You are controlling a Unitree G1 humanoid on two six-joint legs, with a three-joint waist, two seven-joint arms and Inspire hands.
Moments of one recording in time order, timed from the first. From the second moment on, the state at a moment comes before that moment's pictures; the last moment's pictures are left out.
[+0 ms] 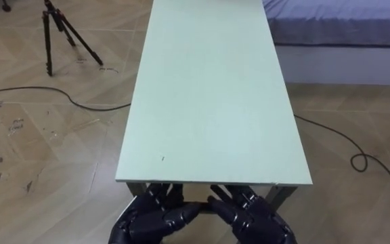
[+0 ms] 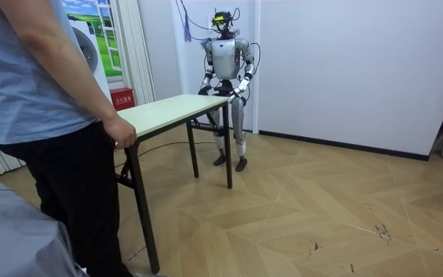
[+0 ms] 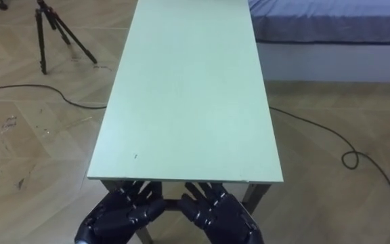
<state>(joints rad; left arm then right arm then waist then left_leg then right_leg) 0.37 0.23 -0.23 0.18 -0.80 0.00 -0.40 0.31 -0.24 0.26 0.33 0.95 0.00 0.54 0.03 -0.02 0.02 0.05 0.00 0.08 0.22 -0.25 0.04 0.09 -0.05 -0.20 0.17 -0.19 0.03</state>
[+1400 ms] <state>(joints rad) 0.20 0.19 -0.21 0.47 -1.43 0.15 -0.22 0.23 -0.22 0.28 0.38 1.37 0.15 0.37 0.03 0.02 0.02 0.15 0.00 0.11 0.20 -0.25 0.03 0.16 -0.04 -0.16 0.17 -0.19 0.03</state>
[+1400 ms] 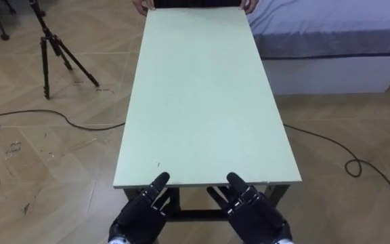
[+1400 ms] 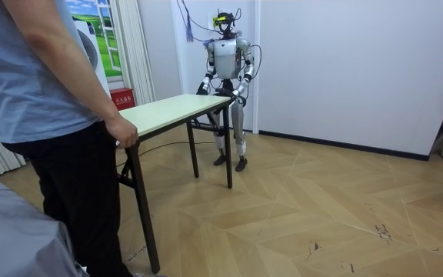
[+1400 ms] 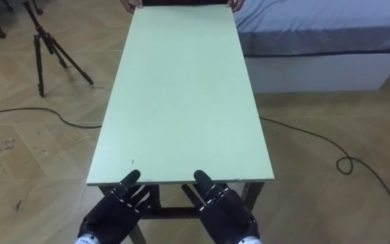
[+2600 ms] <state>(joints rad) 0.19 0.14 -0.18 0.44 -1.58 0.14 -0.07 0.20 -0.19 0.22 0.37 1.57 0.07 0.24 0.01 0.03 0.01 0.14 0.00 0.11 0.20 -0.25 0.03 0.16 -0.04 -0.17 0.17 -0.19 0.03</state>
